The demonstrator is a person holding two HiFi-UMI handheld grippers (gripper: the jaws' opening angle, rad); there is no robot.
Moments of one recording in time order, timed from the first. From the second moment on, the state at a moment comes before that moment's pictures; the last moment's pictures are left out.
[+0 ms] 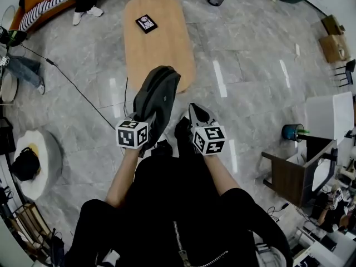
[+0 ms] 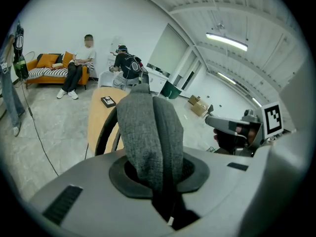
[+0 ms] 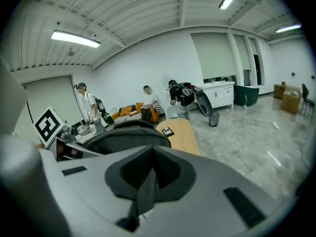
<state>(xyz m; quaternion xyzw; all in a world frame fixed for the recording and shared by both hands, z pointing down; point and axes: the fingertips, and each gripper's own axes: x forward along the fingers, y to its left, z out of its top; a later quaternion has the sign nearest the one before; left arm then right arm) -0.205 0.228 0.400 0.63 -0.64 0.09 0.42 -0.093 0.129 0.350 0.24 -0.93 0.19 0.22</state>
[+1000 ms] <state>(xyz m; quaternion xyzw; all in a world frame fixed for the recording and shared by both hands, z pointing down) -0.211 0.019 0.386 0.64 -0.65 0.08 0.41 -0.120 -0.060 0.360 0.20 -0.93 0.22 0.22</state>
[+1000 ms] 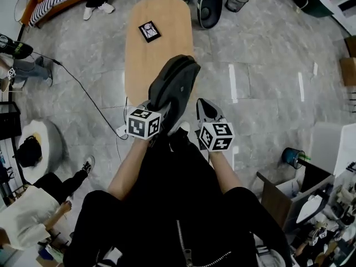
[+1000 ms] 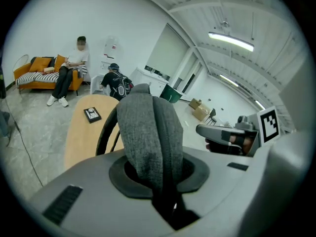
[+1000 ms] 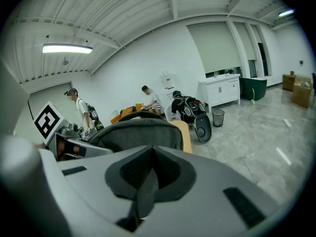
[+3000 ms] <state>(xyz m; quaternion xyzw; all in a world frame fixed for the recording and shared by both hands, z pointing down) -0.471 -0.059 0.545 0.74 -0.54 0.01 0.40 -0.317 -0.095 0.415 0.23 -0.88 0.24 0.35</state>
